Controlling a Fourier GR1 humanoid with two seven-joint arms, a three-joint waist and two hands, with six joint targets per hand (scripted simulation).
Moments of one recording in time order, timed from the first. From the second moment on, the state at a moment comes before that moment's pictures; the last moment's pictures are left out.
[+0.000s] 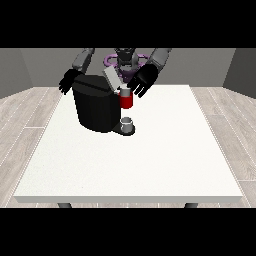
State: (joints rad) left arm -1.19 0.43 0.10 -0.61 -0.69 -0.15 -0.13; right arm -0.33 -0.03 -0.06 -1.35 -0.02 -0.18 -0.09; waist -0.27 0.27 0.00
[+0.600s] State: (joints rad) left arm -1.16 0.45 0.05 -0.60 -0.75 -0.18 -0.17; right arm -0.33 -0.03 -0.05 -1.36 -0.02 -0.19 -0.05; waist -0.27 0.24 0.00
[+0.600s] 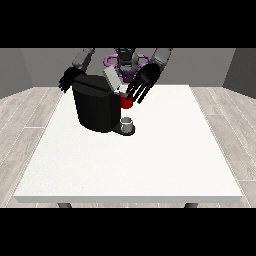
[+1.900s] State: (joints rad) left arm -0.88 0.21 0.29 -0.64 -0.45 -0.21 -0.22; right arm -0.14 -0.09 -0.07 -1.40 -0.07 -0.11 -0.07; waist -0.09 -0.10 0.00
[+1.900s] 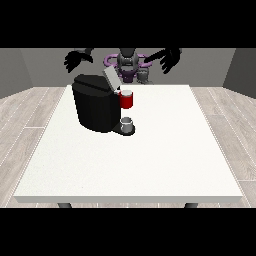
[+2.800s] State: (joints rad) left arm -0.57 0.05 0.34 -0.78 -0.22 -0.31 -0.24; right arm -0.23 -0.18 -0.03 -1.45 -0.05 0.00 0.04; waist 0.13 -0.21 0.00
